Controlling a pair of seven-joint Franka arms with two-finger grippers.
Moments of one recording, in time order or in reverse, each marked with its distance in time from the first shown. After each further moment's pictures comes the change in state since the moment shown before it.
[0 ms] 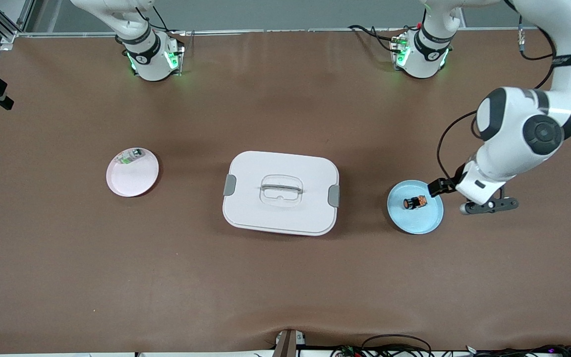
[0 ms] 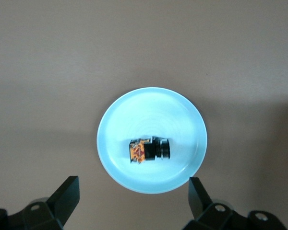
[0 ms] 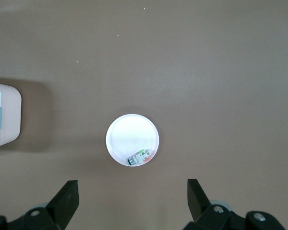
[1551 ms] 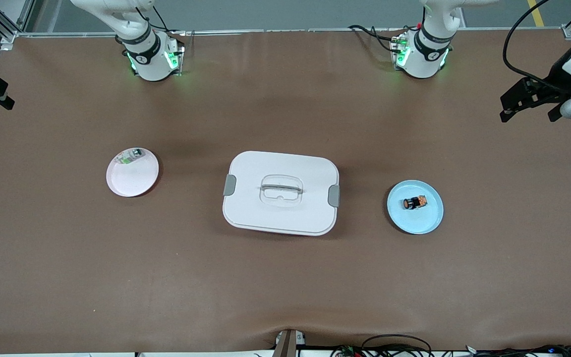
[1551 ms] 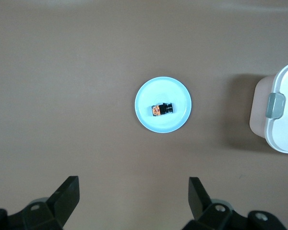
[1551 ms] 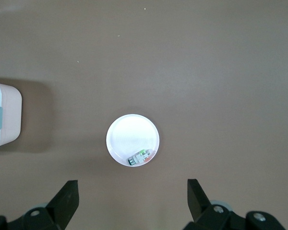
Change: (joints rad) left arm 0.028 -0.336 0.010 0.400 0.002 -0.698 0.147; right arm 0.002 -0.002 0.000 -0.002 0.000 0.002 0.000
